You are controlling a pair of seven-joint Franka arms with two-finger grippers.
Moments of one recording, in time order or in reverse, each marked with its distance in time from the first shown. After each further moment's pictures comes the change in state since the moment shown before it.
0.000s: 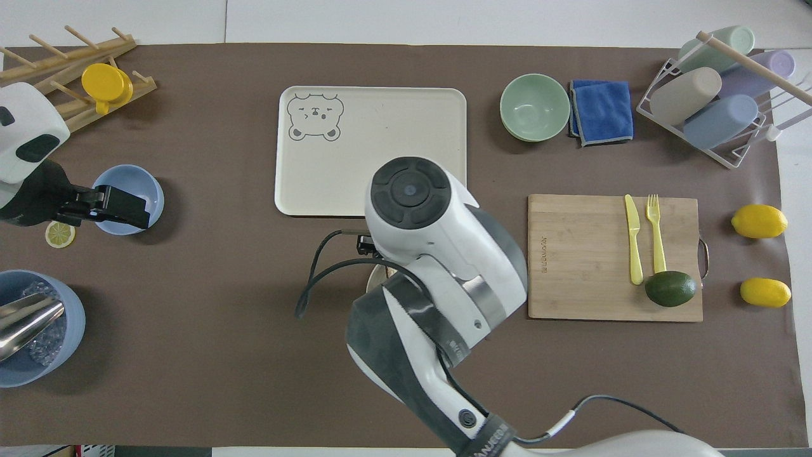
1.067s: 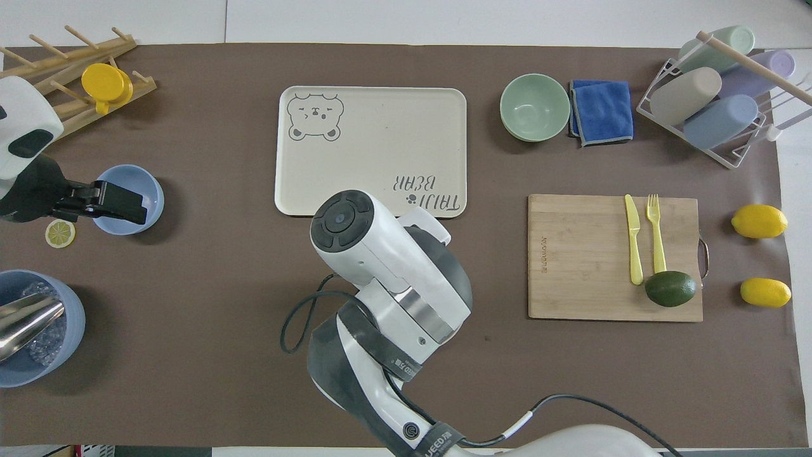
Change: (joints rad) left arm 0.012 0.024 0.007 0.073 0.002 -0.036 0.043; right arm 0.326 0.253 0.014 -0.017 -0.013 0.057 0.211
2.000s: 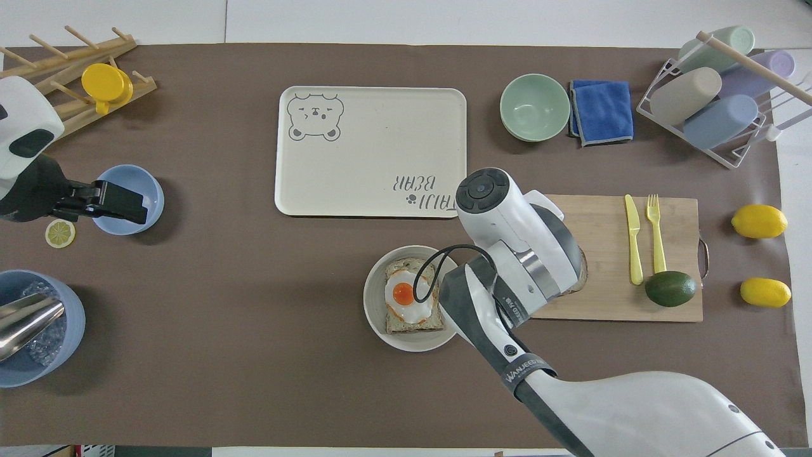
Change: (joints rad) left arm 0.000 0.002 0.000 0.001 0.000 0.000 0.000; right arm -0.146 -0.081 -0.110 -0.233 -0.217 -0.025 -0.131
